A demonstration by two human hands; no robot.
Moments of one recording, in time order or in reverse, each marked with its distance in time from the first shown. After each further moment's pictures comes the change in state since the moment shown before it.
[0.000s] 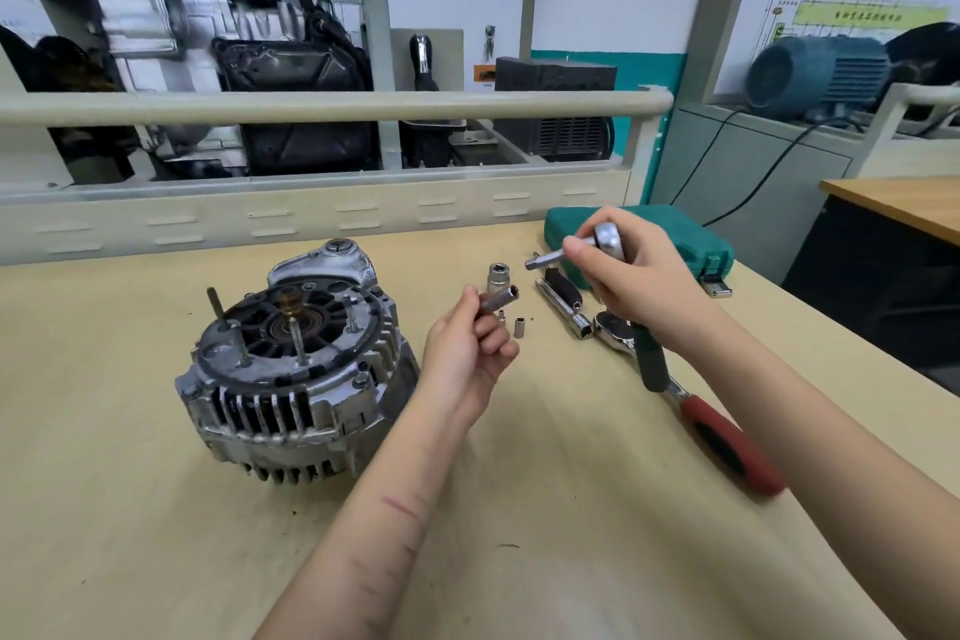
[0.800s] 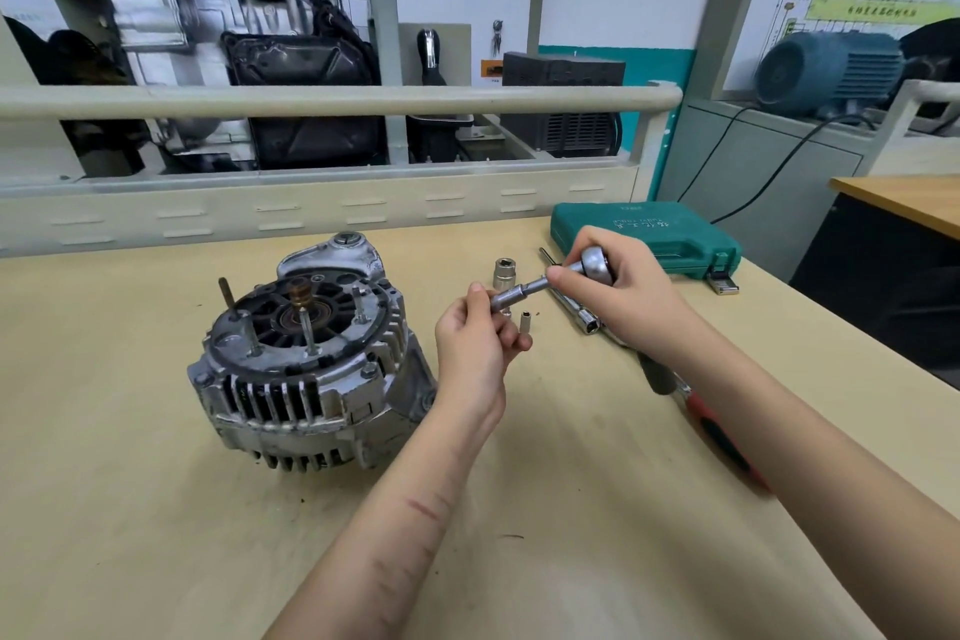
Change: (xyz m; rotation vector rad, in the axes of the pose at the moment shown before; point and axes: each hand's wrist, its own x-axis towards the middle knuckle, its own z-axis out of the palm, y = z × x) left_hand -0.013 -0.009 0.011 0.133 0.119 0.216; right_hand -0.007 0.005 0.015 -0.153 -0.028 -0.061
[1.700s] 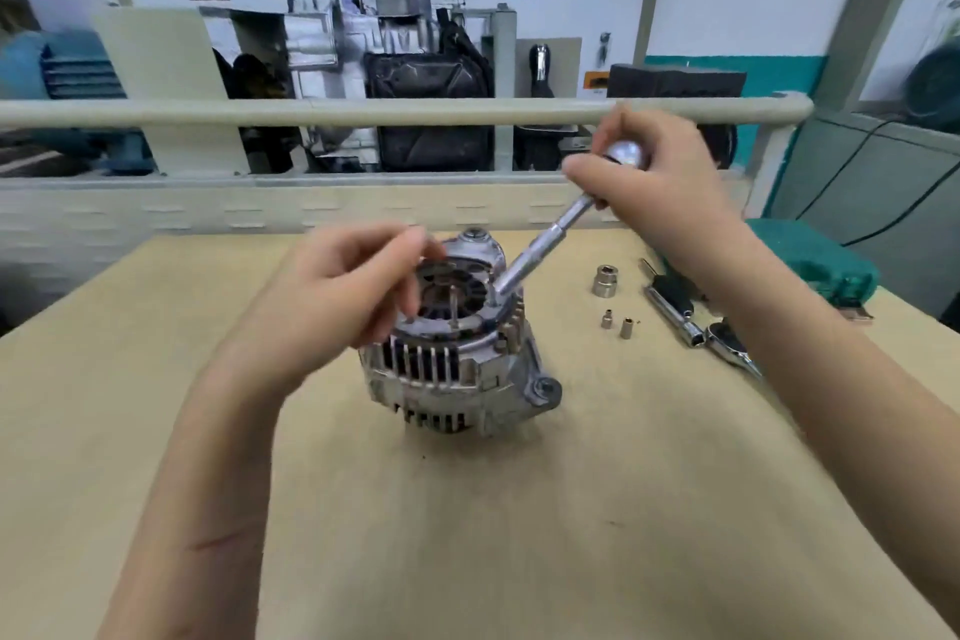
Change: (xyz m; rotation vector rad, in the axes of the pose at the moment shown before) left_hand -0.076 0.178 -0.096 0.989 -0.219 0.496; right_hand 0.043 -0.102 0.037 0.129 0.066 -0.203
